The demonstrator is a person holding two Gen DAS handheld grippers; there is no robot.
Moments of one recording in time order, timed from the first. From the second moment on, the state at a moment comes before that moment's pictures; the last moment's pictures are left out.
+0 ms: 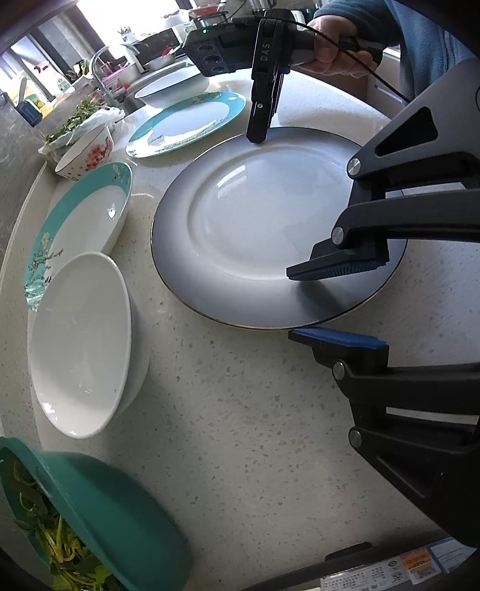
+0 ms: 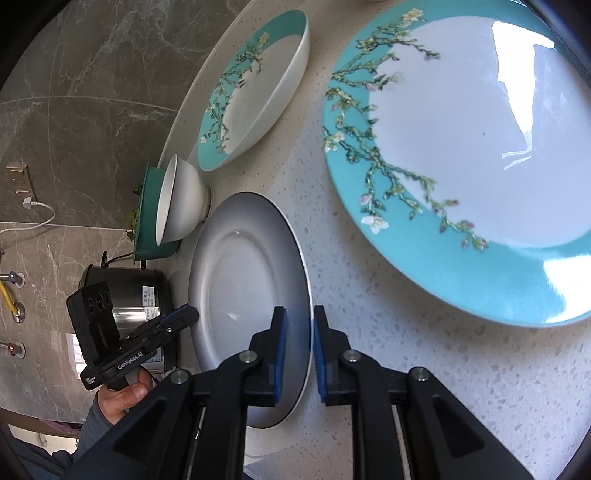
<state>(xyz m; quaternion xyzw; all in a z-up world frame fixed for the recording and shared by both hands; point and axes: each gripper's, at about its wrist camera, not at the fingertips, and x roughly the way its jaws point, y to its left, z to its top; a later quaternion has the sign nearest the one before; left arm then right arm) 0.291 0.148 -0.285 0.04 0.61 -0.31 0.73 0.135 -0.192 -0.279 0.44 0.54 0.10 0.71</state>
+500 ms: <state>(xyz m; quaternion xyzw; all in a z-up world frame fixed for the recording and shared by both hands) 0.221 0.142 -0.264 0.03 0.62 -0.30 0.73 0.095 -0.202 -0.258 0.42 0.56 0.10 0.71</state>
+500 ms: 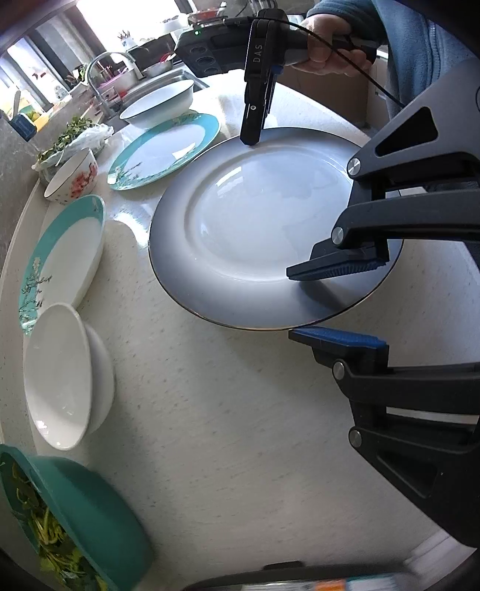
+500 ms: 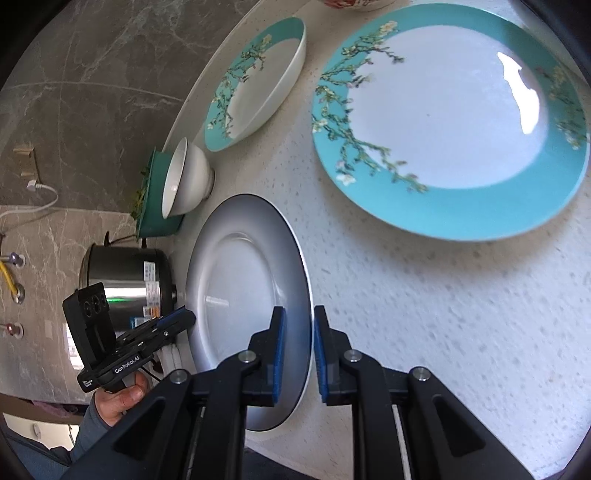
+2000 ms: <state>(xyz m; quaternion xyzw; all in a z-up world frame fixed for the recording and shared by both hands) 0.176 0.132 -0.291 -0.01 0.61 -0.25 0.75 0.075 -0.182 -0.257 0.21 0.57 0.12 0.78</state>
